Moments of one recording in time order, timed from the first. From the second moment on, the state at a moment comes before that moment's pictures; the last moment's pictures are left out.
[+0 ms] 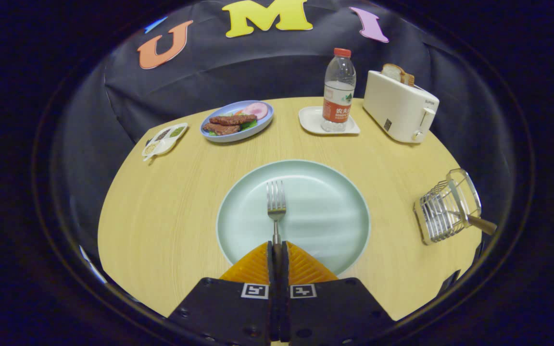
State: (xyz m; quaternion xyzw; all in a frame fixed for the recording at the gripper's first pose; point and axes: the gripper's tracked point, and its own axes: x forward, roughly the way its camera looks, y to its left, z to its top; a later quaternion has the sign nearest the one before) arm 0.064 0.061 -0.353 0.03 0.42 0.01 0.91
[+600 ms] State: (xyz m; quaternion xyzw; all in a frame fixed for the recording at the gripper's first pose) arm 0.052 -0.046 -0.254 0.01 0.38 0.02 0.93
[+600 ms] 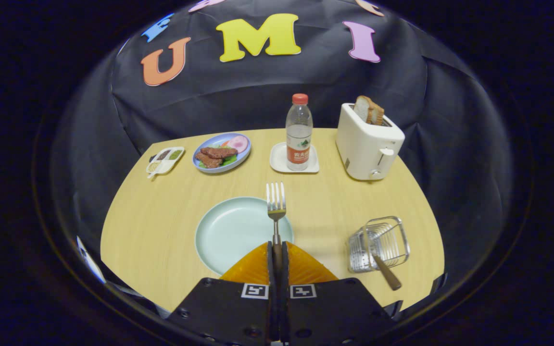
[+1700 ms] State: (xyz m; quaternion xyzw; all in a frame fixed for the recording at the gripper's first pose) arm -0.013 -0.206 -0.274 0.05 0.57 -0.02 0.82
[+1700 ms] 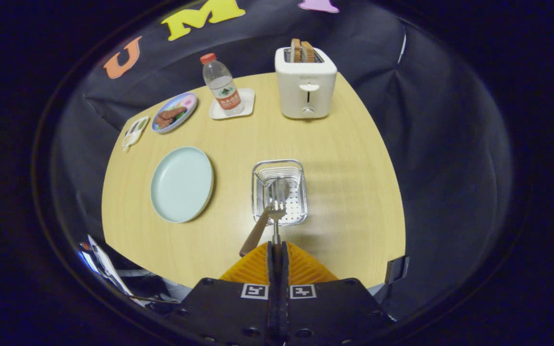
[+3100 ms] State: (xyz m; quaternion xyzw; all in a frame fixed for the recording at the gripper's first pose) arm 0.027 -0.199 -0.261 0.09 0.57 -0.03 0.81
